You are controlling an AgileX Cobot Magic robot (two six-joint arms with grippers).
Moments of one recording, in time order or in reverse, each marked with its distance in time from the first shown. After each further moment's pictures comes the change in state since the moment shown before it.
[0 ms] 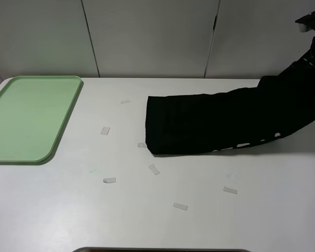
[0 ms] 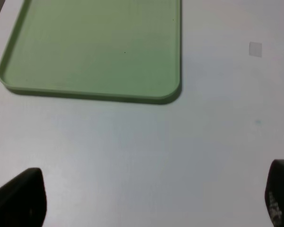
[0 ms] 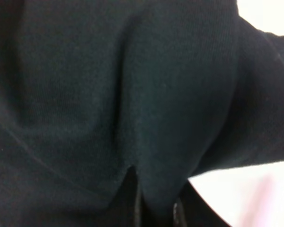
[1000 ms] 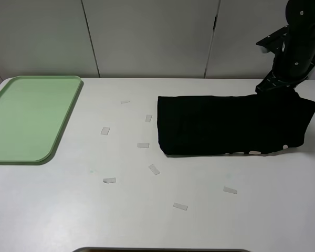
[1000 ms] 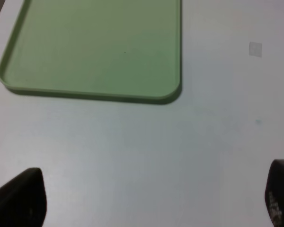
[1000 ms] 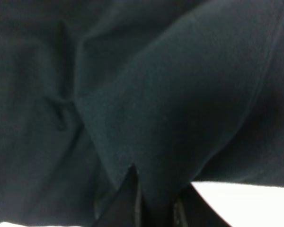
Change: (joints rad) left arm 0.000 0.000 0.000 0.000 0.000 0.000; right arm 0.195 0.009 0.173 -0.035 -0.118 0.145
